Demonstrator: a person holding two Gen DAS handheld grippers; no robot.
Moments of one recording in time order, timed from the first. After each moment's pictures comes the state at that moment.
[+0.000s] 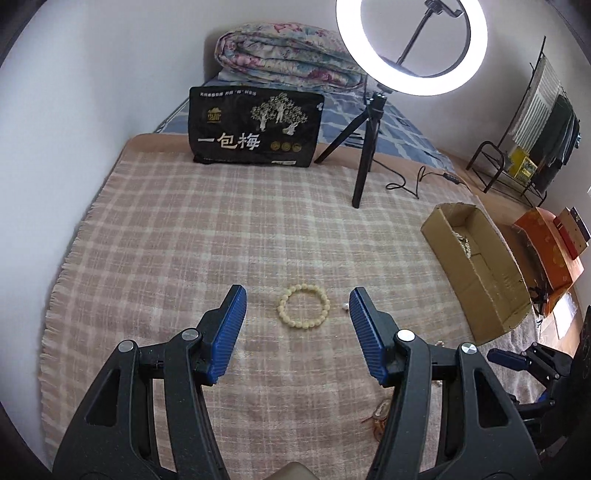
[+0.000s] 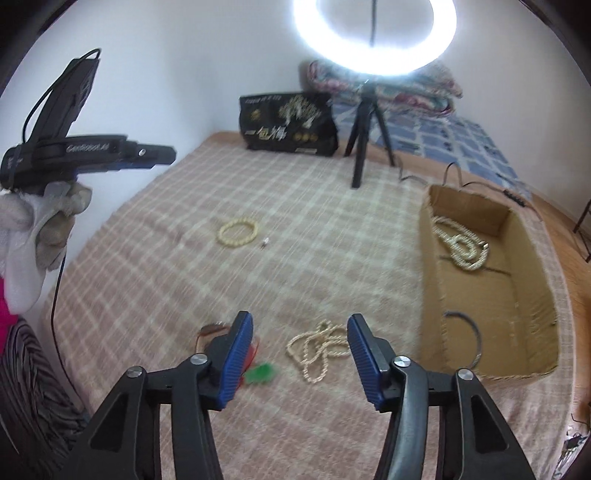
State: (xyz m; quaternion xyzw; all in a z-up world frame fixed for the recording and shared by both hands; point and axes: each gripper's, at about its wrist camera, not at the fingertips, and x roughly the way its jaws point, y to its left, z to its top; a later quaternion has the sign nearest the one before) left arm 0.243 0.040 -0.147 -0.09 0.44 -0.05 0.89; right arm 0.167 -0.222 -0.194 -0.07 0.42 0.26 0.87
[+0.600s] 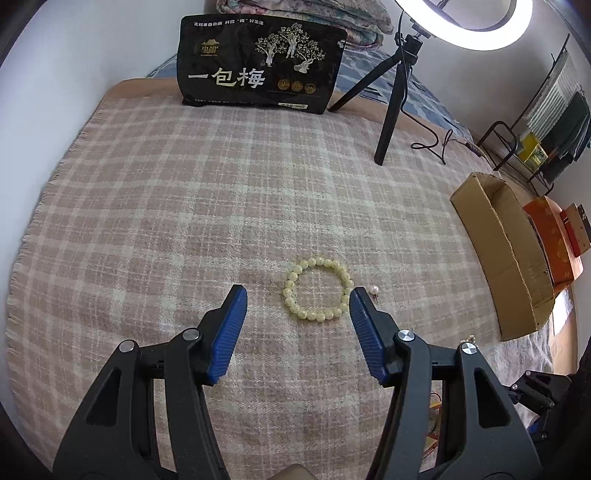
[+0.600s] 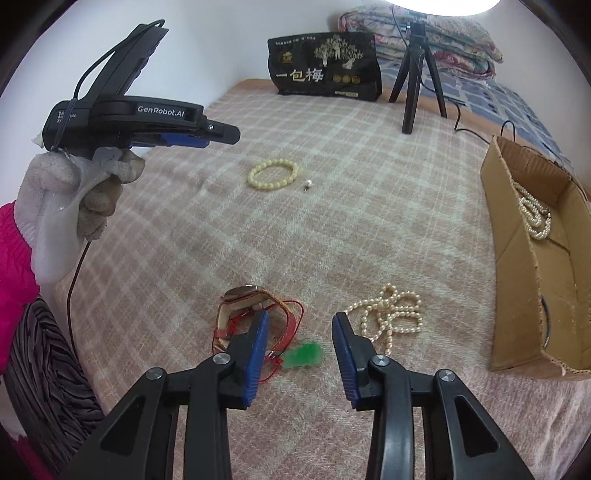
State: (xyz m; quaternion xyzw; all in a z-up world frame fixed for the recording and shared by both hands) left arm 0.283 0.037 -0.213 -0.10 0.50 -0.05 0.86; right arm 0.176 -0.192 -0.237 -0.08 0.49 0.30 0.82
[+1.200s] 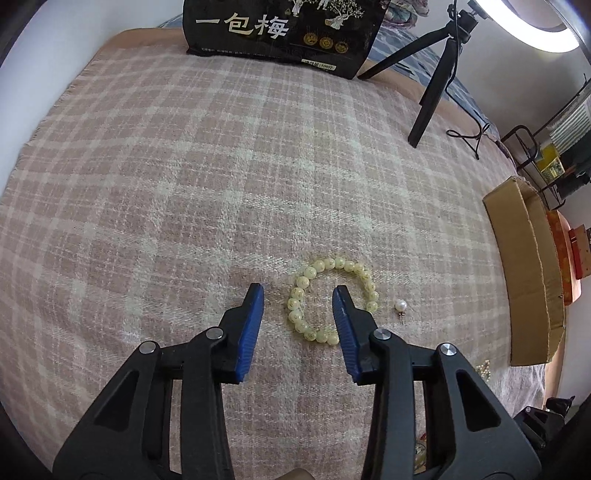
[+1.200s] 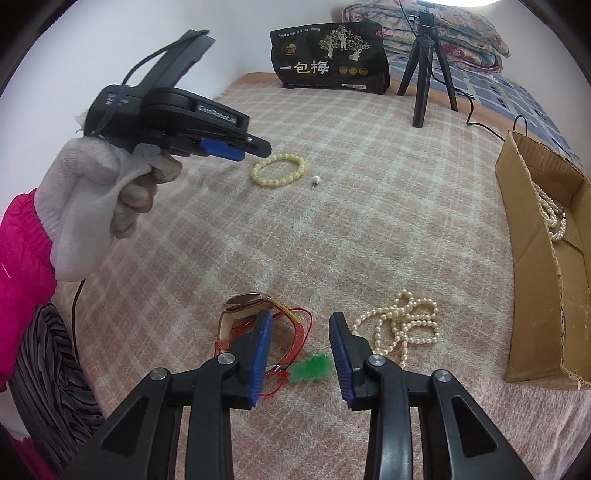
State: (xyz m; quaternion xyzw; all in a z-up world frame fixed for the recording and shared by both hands) left arm 0.319 0.036 -0.260 -0.13 0.56 -0.03 0.82; right arm 0.186 -0.181 -0.242 -0.07 0.49 0.31 0.81
